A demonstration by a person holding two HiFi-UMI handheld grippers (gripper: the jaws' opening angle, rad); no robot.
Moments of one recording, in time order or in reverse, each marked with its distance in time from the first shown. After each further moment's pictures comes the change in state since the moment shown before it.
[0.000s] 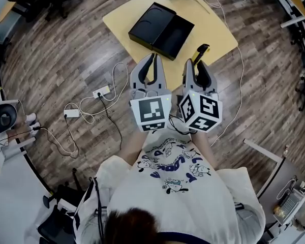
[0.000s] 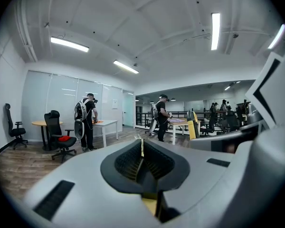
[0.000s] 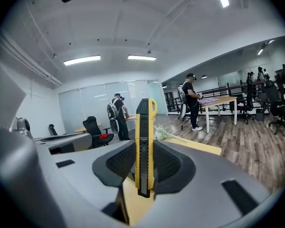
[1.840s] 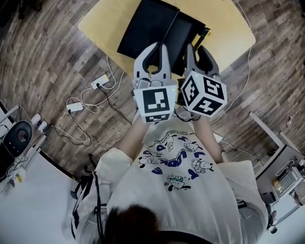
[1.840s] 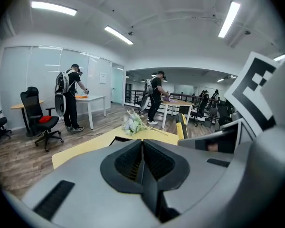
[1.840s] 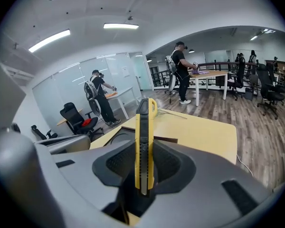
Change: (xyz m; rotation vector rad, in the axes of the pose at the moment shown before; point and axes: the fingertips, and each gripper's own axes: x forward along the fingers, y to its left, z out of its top) left arm 0.197 0.025 -0.088 -0.032 0.295 -0.171; right arm 0.198 -0.050 -0.062 0.139 0.322 -0.160
